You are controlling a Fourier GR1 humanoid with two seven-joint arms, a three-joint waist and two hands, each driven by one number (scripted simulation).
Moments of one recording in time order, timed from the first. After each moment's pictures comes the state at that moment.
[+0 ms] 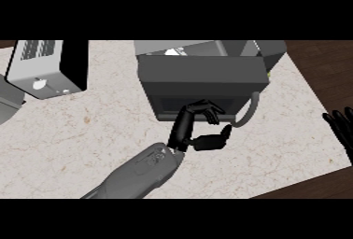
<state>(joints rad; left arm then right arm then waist) -0.73 0.00 -0.87 -0.89 0.63 0.67 -0.50 0.11 -0.43 -0.14 -1.72 -0.30 0.53 -0.52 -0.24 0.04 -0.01</state>
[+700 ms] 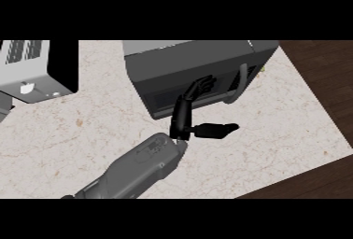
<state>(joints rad) -0.80 0.00 -0.85 -0.87 0.81 0.78 -0.51 -0.04 -0.60 -0.29 -1.78 -0.14 0.42 -0.53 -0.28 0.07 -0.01</state>
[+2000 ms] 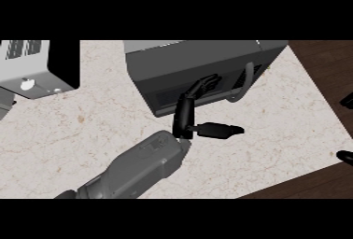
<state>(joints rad) -0.85 0.00 -0.88 -0.86 0.96 0.78 -0.64 -0.16 -0.54 -0.25 -1.63 -0.30 0.48 -0.48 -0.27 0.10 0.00</state>
